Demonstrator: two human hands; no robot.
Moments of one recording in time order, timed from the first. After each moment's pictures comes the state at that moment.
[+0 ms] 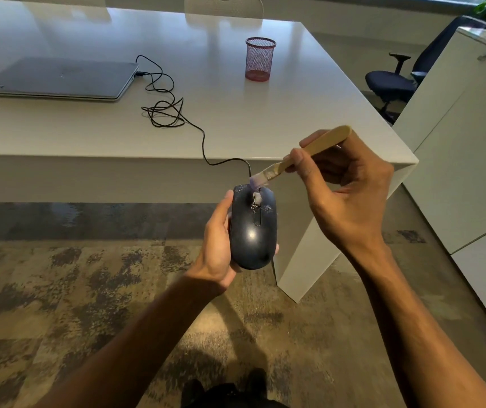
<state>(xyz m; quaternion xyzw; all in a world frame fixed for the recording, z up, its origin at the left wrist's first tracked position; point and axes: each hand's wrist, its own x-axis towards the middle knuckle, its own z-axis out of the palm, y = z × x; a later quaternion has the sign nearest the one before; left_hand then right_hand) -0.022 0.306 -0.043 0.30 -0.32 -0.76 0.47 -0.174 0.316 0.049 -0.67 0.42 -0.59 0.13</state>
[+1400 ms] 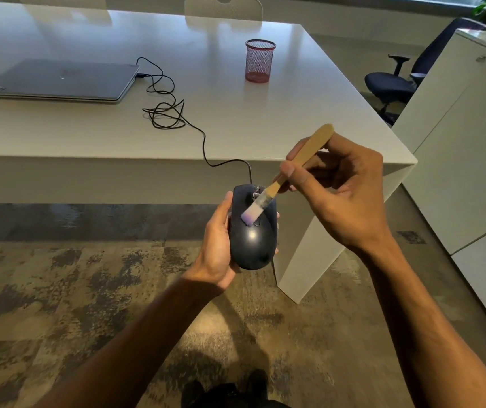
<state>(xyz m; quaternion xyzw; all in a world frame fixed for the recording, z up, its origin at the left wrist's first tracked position) -0.020 0.307 -0.045 0.32 -0.31 -0.77 0.46 -0.177 0.320 0.059 -0.70 0.42 -0.54 0.22</state>
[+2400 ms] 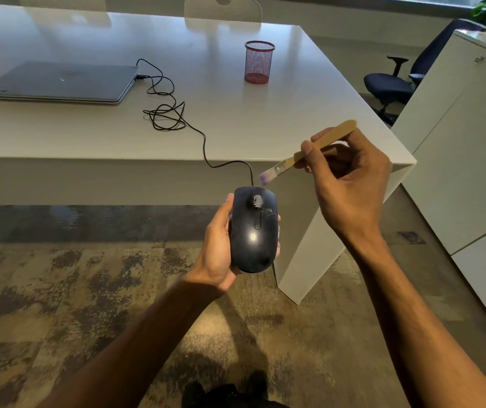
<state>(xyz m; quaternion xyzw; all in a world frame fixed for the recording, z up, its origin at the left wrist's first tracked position) -0.021 0.311 -0.040 0.29 -0.30 -0.79 0.46 -0.179 0.306 0.050 -0.60 0.49 -0.61 0.16</state>
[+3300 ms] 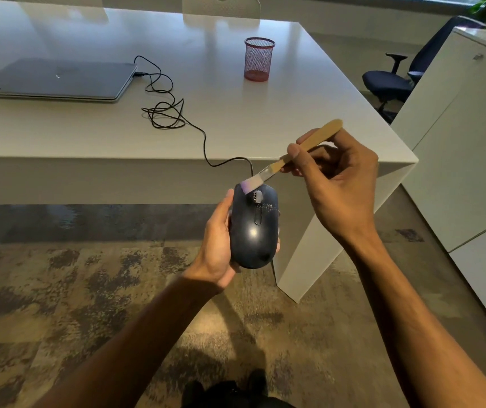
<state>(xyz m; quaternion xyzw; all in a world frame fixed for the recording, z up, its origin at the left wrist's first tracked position) -0.016 0.301 -0.043 0.31 -0.31 -0.77 0.47 -0.171 0.303 0.047 -0.61 0.48 -0.59 0.21</state>
